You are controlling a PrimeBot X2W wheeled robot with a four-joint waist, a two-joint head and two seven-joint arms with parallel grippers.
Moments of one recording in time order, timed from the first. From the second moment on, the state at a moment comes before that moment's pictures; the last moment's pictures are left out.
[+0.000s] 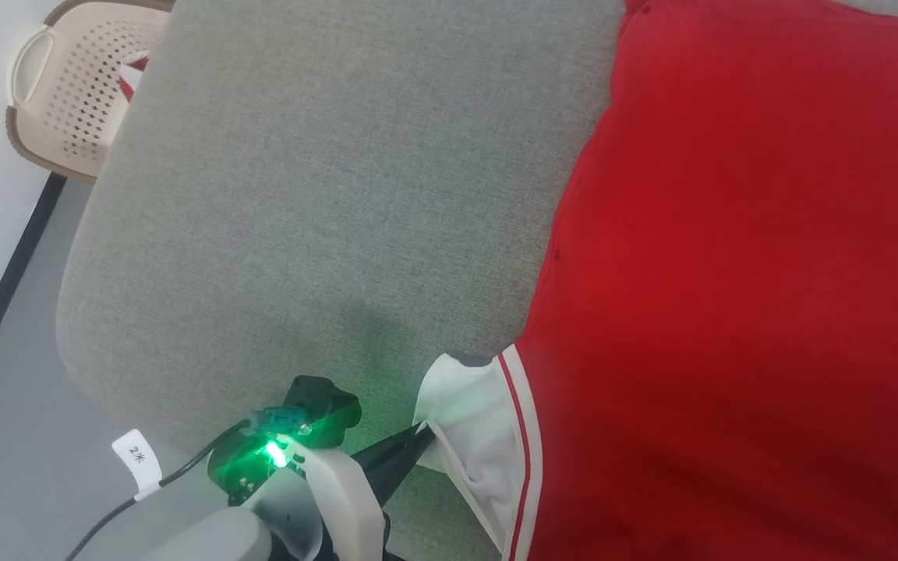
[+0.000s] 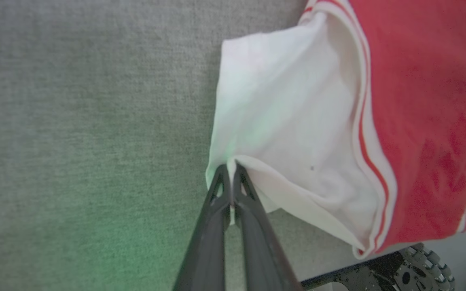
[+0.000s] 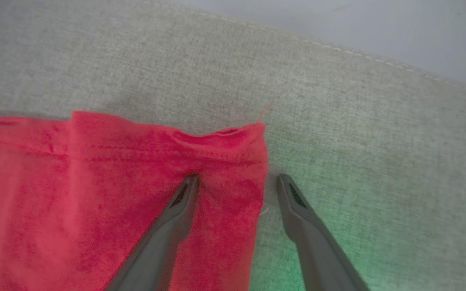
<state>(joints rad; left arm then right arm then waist) -0.41 0.59 -0.92 0.00 -0.93 0.11 0.13 -1.16 -0.62 0.13 0.98 0.39 0.13 0.74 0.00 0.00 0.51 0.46</state>
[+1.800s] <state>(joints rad) -0.31 0.76 -0.84 0.02 -1.01 0.18 0.11 -0.02 -0.52 0.13 0.15 0.64 0.13 0.64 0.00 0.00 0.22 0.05</state>
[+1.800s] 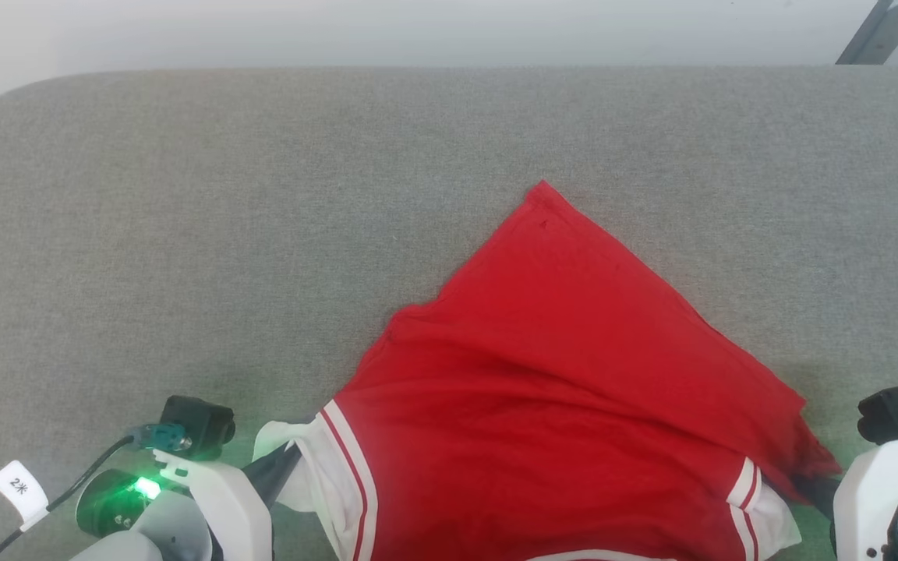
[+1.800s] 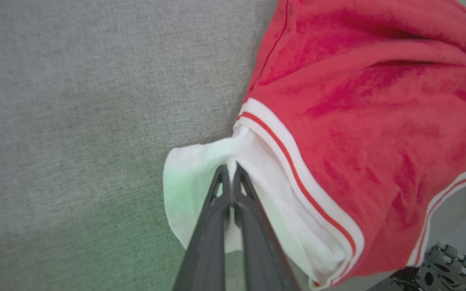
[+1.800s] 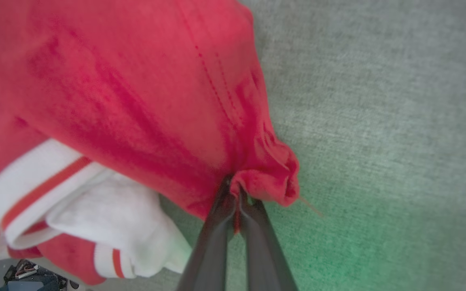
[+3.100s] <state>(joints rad) -0.47 0.57 -0.93 0.12 -0.95 0.07 0.12 -0.83 -0.53 0.54 0.49 0.59 0.13 0.64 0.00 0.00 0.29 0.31</state>
